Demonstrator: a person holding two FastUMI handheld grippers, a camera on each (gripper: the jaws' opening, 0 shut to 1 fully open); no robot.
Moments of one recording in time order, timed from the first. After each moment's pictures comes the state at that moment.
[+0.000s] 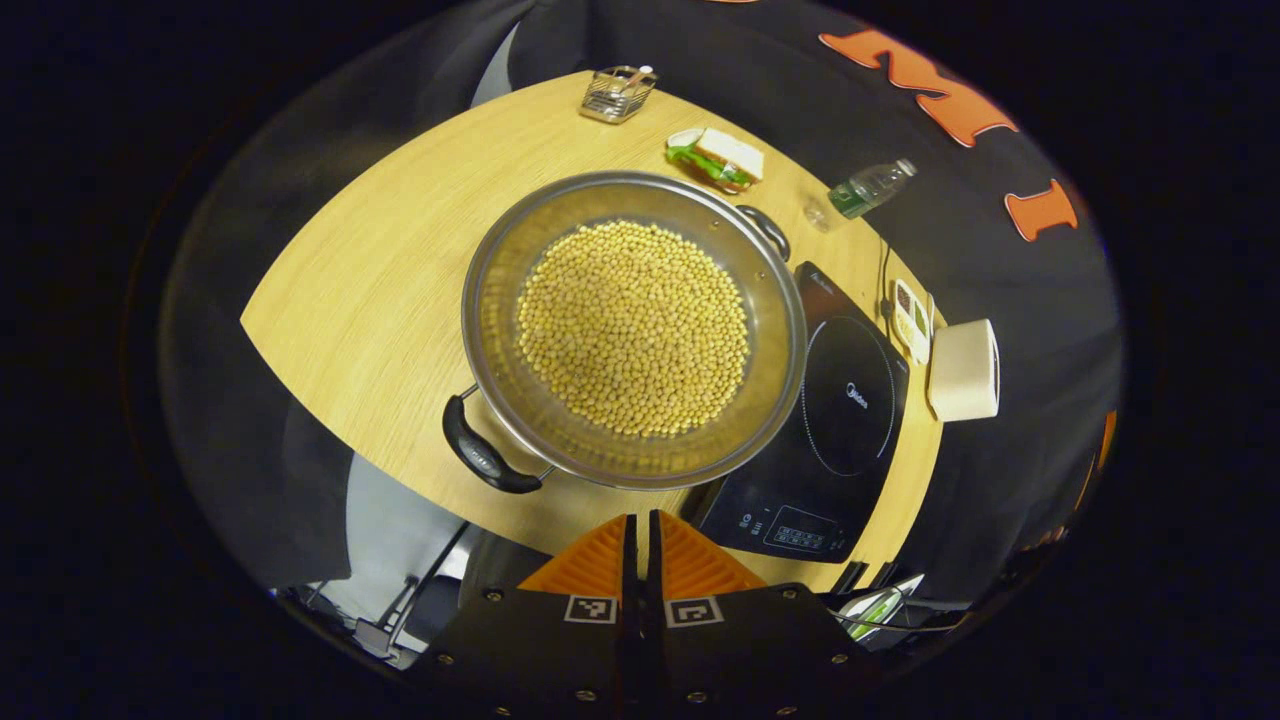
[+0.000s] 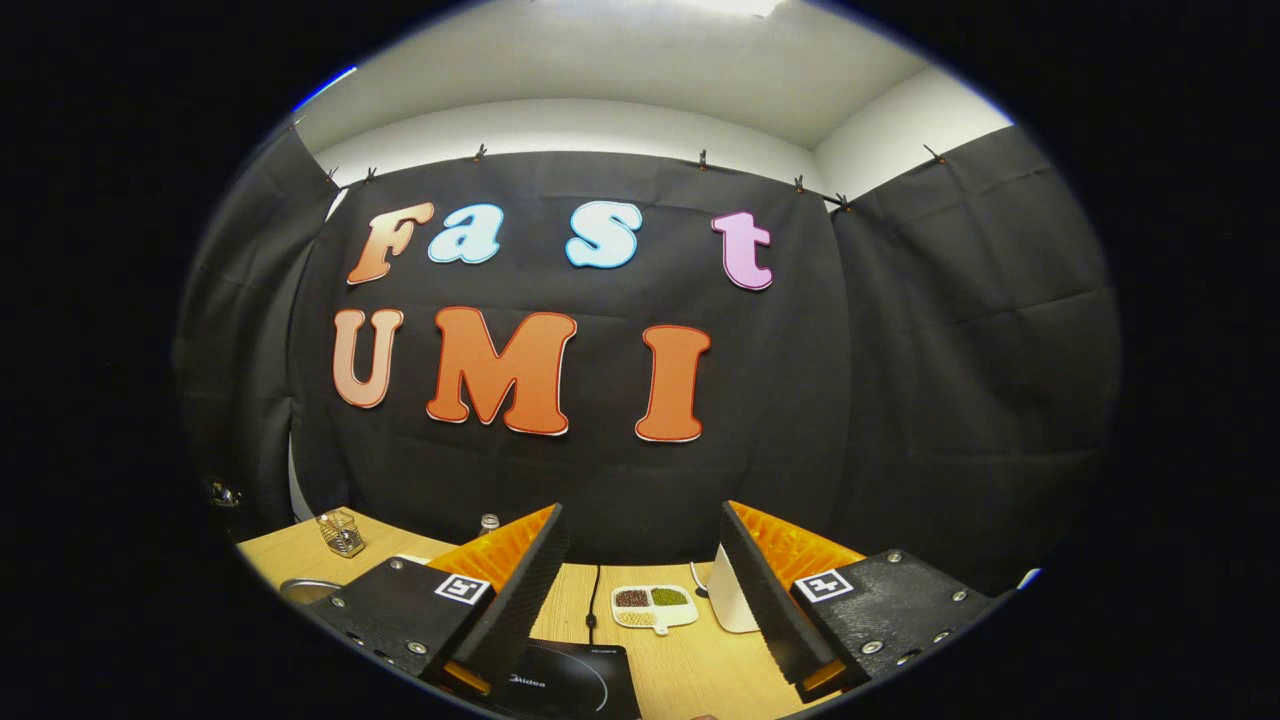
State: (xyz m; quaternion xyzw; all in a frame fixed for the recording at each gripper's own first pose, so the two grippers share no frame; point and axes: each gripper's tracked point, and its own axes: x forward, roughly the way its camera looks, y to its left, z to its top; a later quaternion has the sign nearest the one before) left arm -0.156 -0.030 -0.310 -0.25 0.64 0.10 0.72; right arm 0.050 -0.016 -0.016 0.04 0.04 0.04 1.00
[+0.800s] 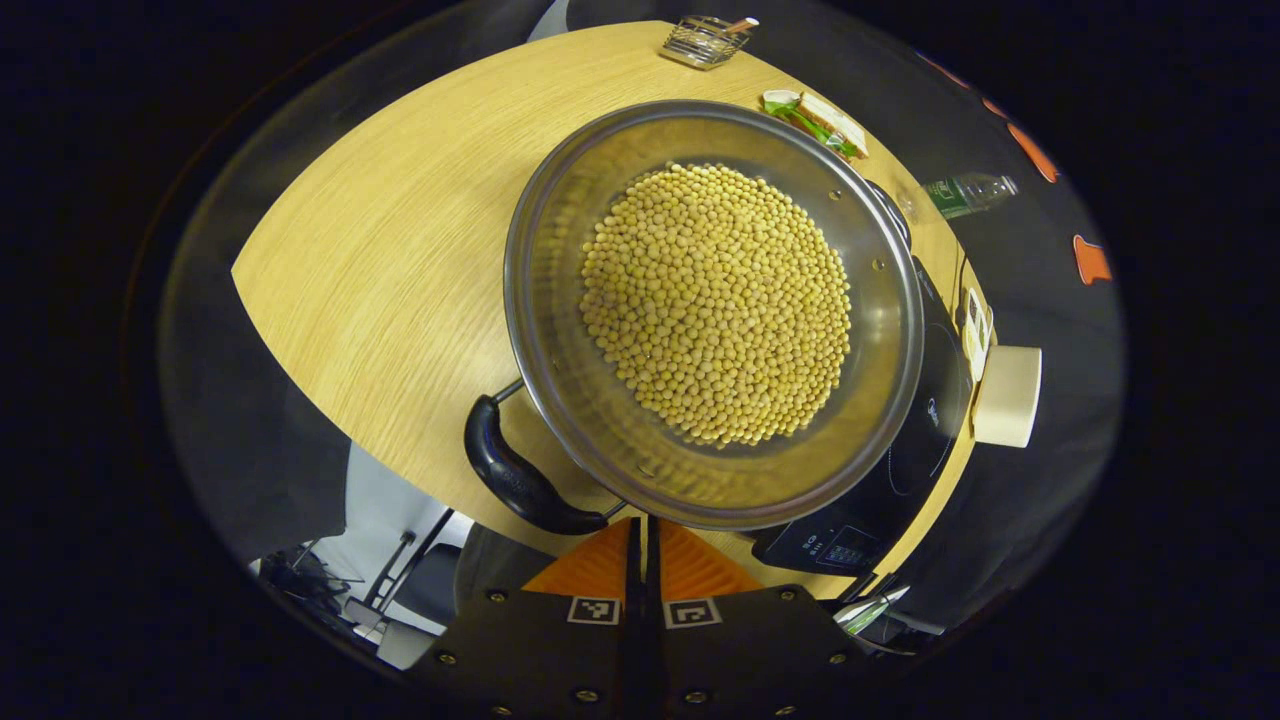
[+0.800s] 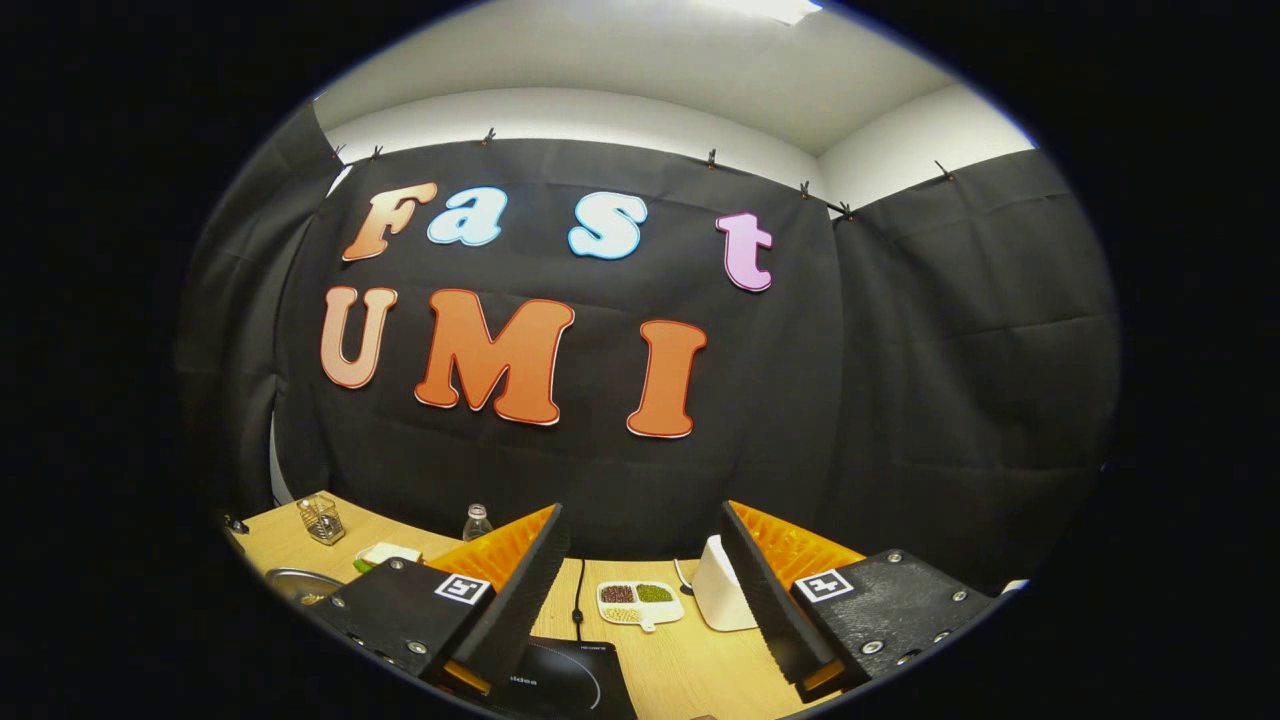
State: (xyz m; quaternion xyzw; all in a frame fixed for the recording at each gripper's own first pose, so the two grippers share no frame) left arm -0.169 -0.002 -0.366 -0.27 0.69 0.14 0.66; right arm 0.051 -0.005 -0.021 0.01 0.05 0.01 1.00
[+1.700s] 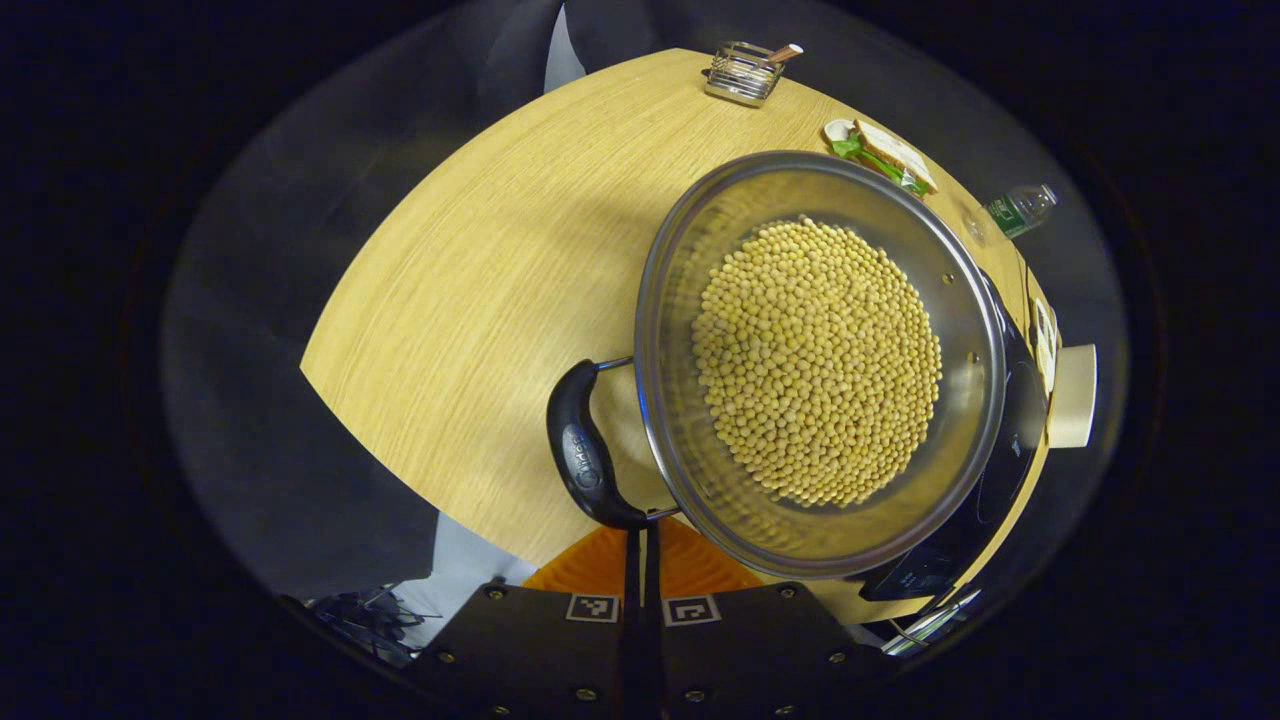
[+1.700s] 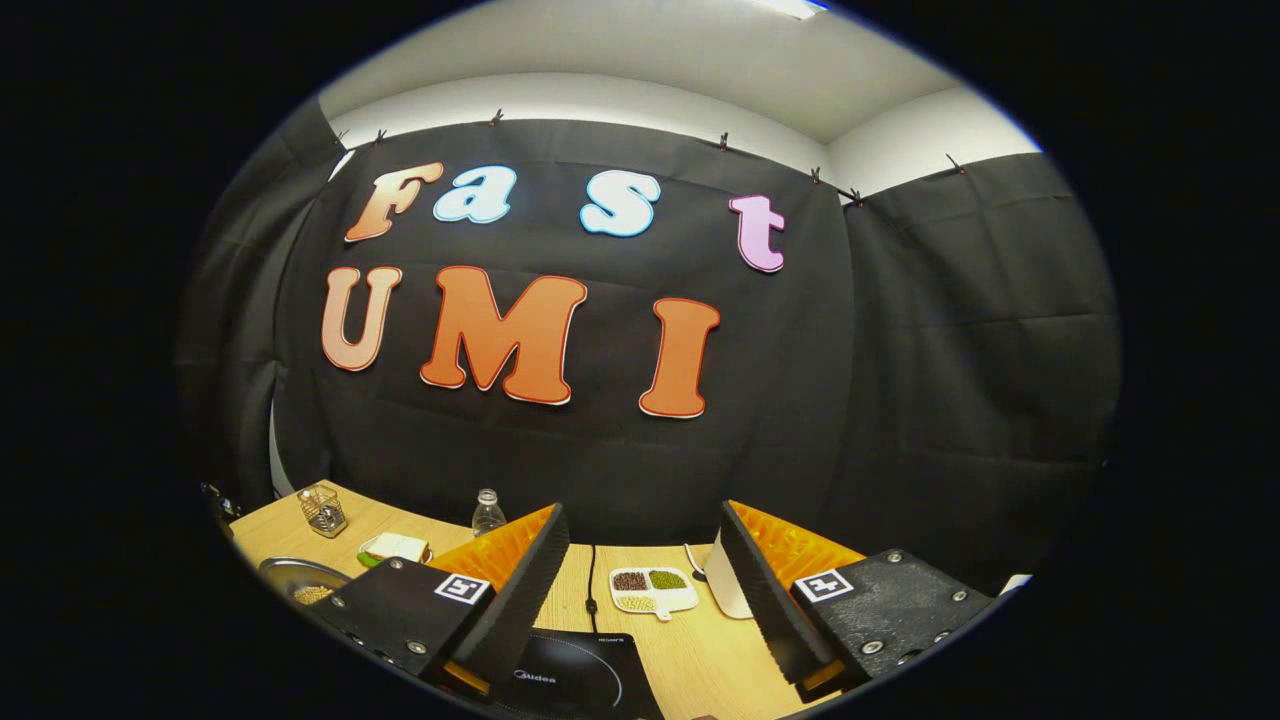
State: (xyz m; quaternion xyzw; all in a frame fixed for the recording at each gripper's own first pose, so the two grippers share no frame) left arm -0.136 0.116 -0.376 -0.14 0.67 0.20 0.70; right arm 0.055 0.023 -0.040 0.00 0.09 0.01 1.00
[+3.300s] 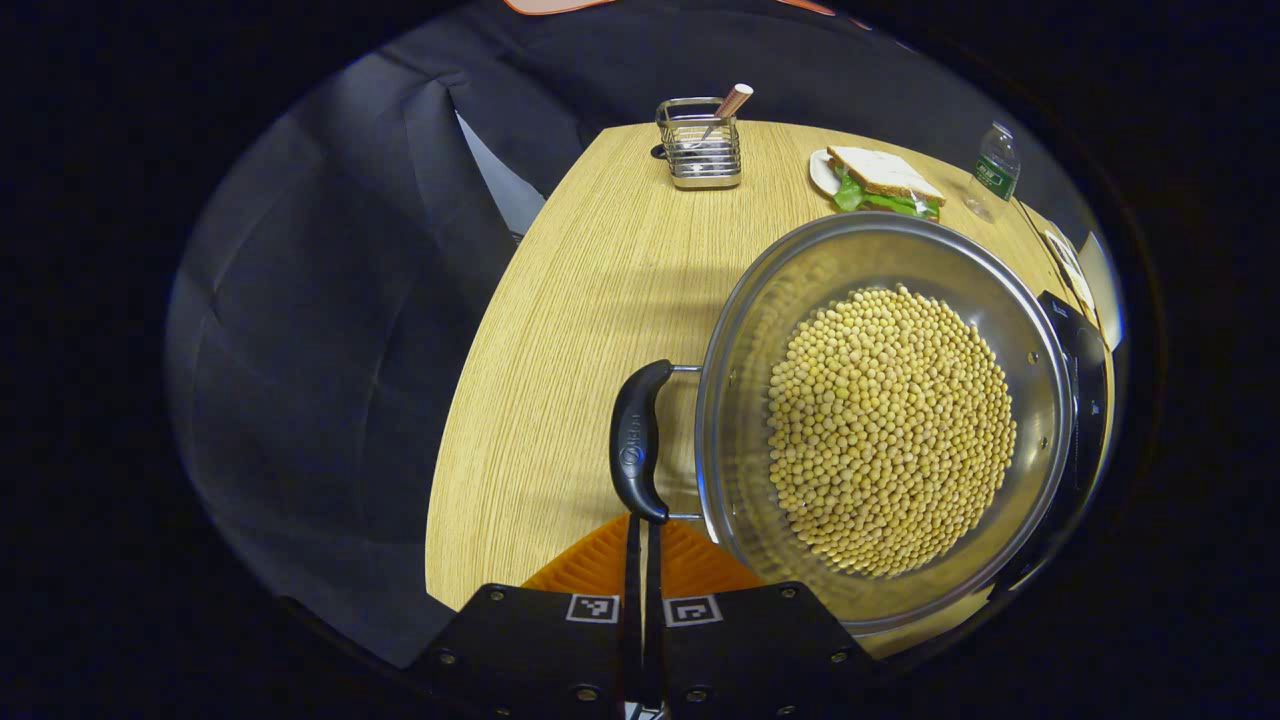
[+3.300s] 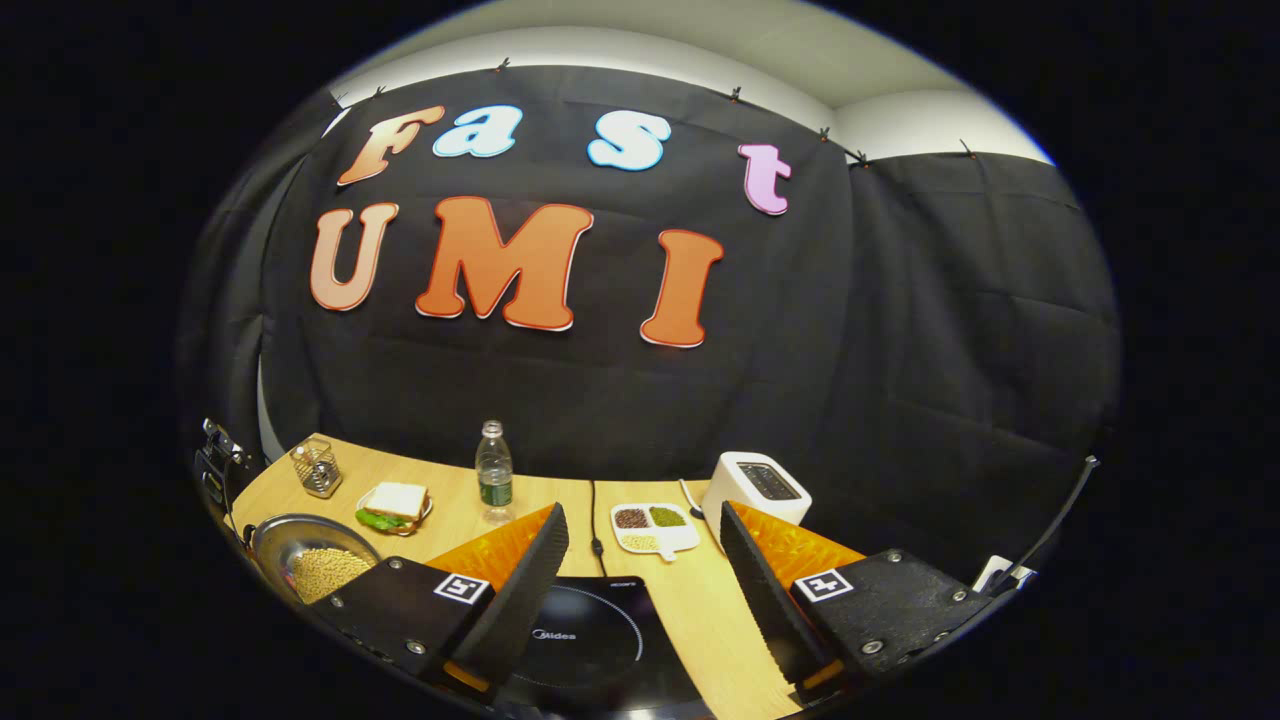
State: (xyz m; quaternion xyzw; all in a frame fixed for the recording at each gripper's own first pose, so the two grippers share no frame) left arm -0.023 0.222 -0.382 0.08 0.60 0.14 0.79; right arm 0.016 0.076 -0.087 -0.02 0.21 0.01 0.98
